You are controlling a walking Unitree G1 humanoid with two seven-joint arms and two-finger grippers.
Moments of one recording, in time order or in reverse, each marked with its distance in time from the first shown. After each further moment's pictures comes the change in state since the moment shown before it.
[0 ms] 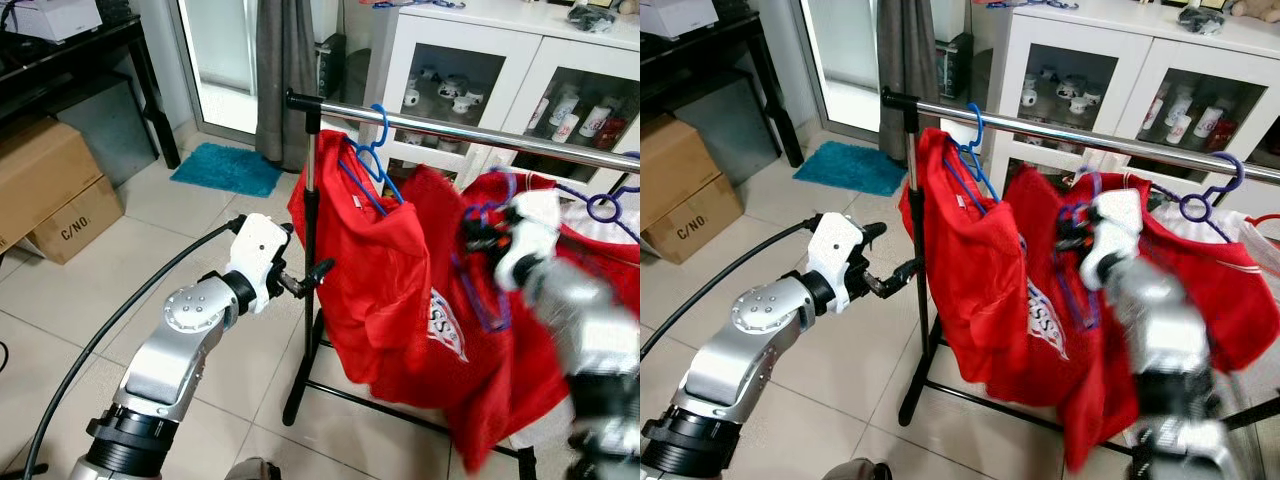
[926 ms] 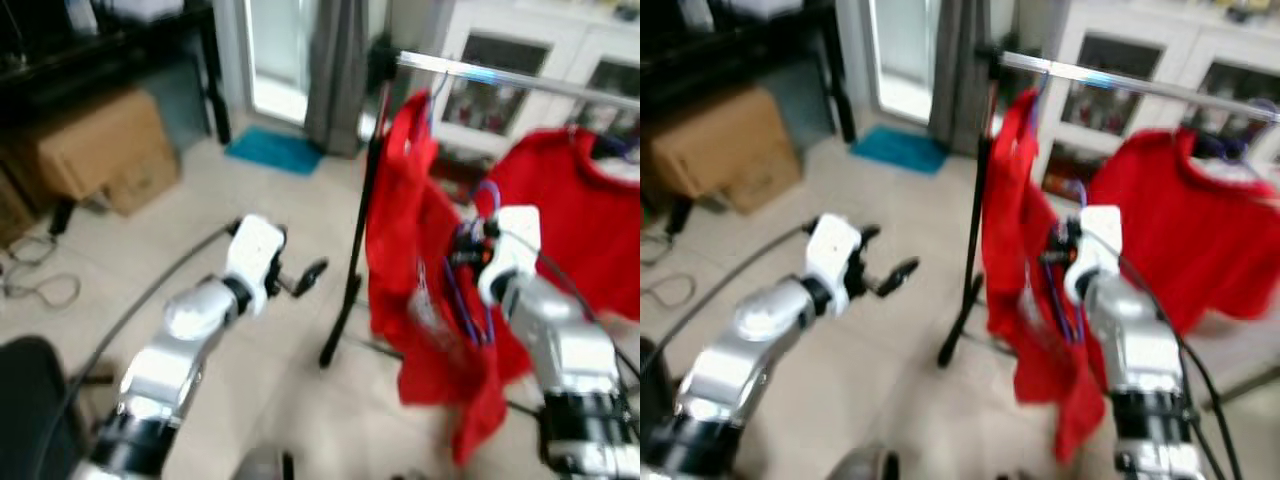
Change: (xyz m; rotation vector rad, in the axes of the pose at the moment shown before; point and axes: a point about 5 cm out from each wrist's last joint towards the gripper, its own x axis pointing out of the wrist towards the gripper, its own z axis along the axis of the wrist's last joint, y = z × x) left arm -0.002 0.007 -0.008 0.002 0.022 0.045; right arm -0.001 0.015 -0.010 0.007 0.040 -0.092
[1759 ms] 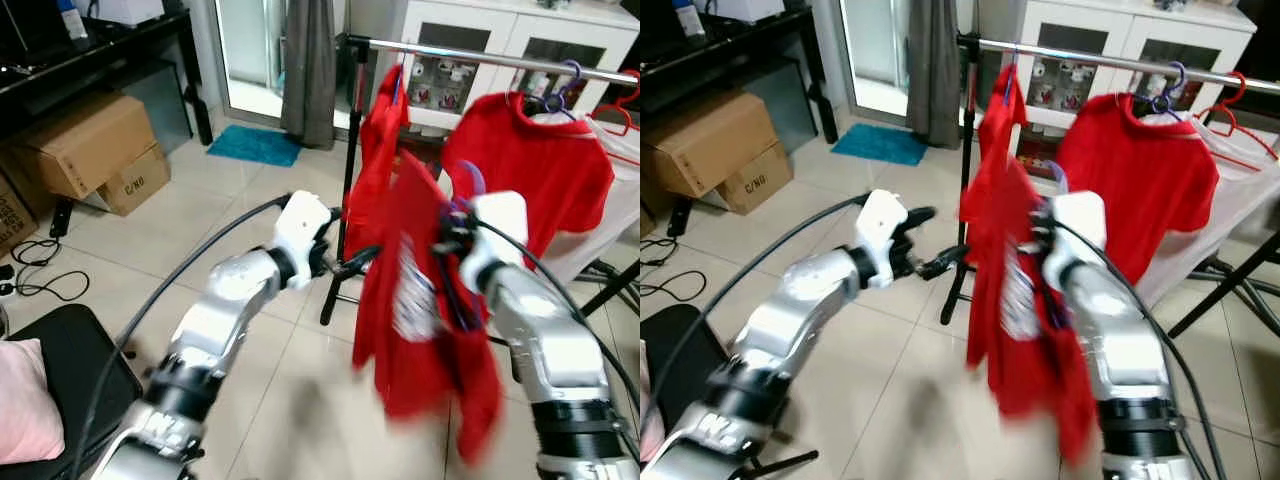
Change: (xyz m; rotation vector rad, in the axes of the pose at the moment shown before) left arm 0.051 -0.025 0.027 -0.043 -0.103 -0.270; right arm -0.010 0.041 0.030 -0.152 -0.174 0.075
